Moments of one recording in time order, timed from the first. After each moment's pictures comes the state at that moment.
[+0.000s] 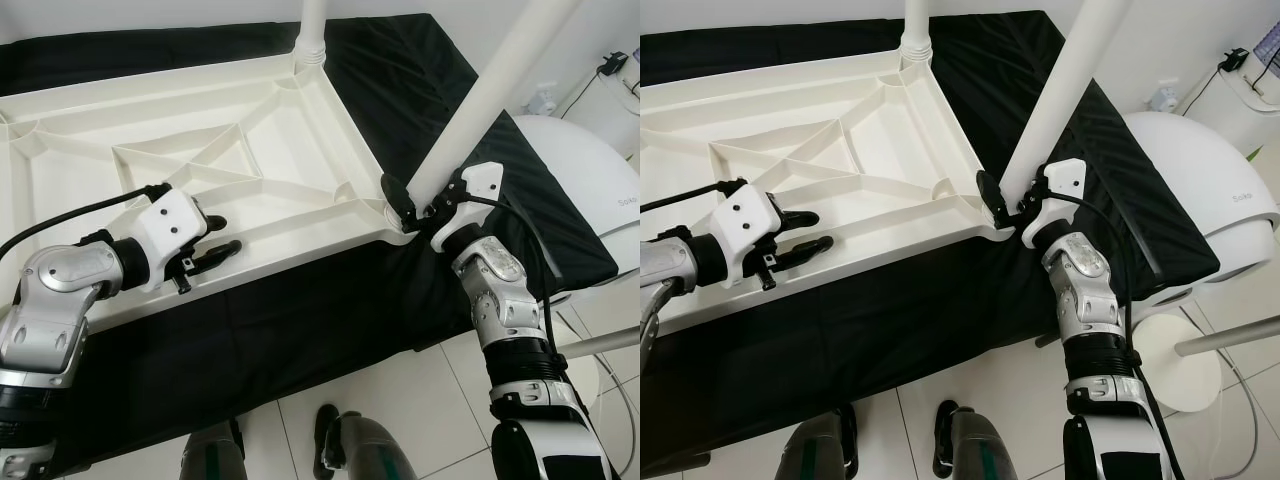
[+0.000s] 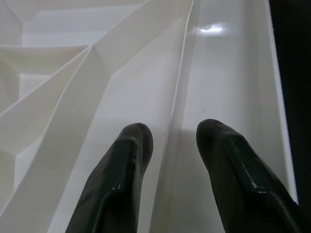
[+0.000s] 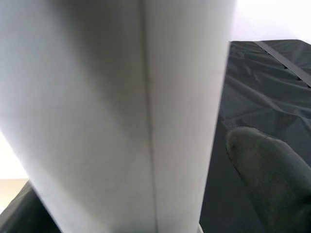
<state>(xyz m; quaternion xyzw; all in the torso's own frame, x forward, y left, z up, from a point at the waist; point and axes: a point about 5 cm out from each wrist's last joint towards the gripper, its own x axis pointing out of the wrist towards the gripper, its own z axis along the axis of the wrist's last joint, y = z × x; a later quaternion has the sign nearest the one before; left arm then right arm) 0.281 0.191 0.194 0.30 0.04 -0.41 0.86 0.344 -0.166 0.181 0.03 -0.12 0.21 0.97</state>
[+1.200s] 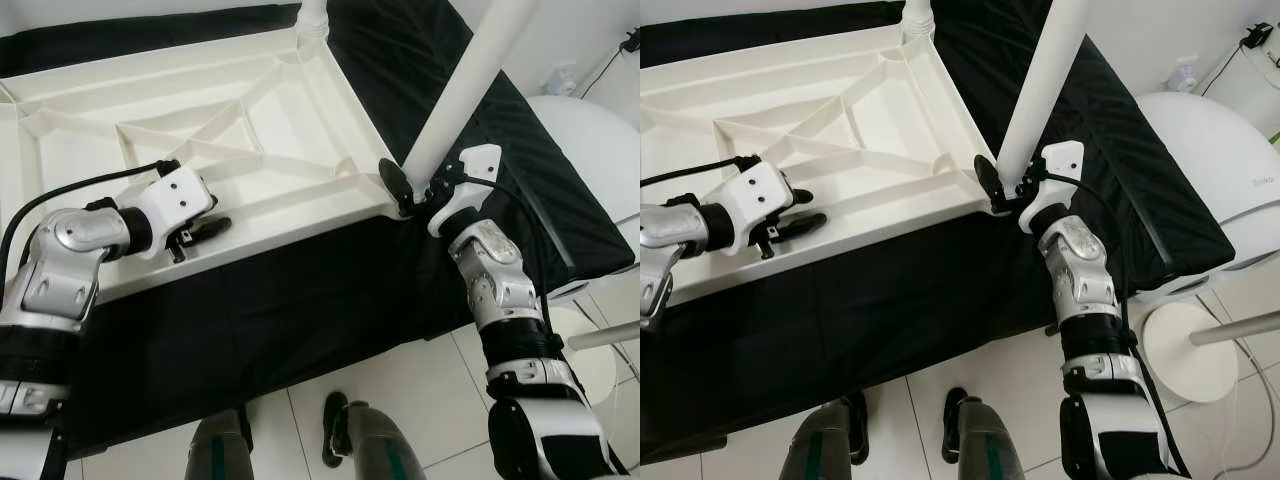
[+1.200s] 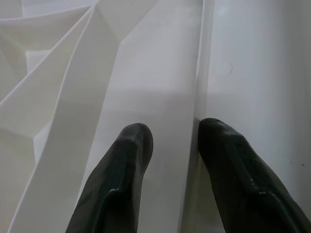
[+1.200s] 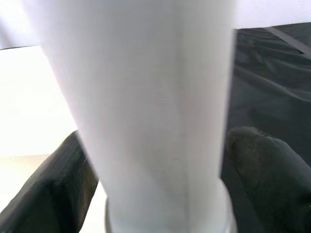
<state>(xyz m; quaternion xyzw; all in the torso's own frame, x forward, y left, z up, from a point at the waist) 0.326 0.198 0.207 0.37 0.05 -0.37 0.85 0.363 -0.157 0.198 0.04 -0.13 0.24 0.96</state>
